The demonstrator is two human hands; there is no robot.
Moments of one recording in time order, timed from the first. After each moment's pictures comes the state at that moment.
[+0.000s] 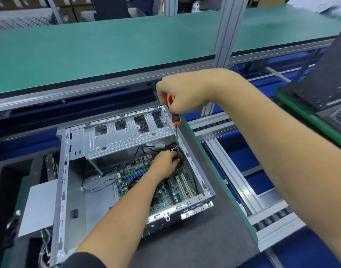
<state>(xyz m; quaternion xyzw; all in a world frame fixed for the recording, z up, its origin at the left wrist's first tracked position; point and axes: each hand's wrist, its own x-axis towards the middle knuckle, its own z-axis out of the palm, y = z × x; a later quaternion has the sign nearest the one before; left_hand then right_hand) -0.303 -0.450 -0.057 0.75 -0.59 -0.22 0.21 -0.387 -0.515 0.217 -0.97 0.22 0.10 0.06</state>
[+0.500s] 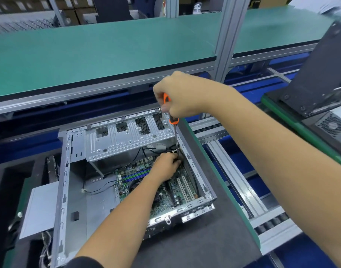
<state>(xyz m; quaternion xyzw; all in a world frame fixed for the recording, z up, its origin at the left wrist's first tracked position) -0.304 -0.449 -0.054 0.75 -0.57 -0.24 0.21 -0.385 -0.516 0.207 -0.98 0.19 0.00 0.05</state>
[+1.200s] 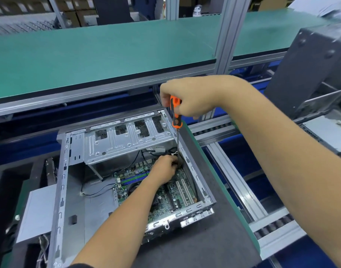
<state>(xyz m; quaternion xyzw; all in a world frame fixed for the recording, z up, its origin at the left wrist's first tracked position) -0.302 -0.453 -0.057 0.76 -0.56 -0.26 0.22 -0.397 -0.527 0.217 -0.96 0.22 0.08 0.13</state>
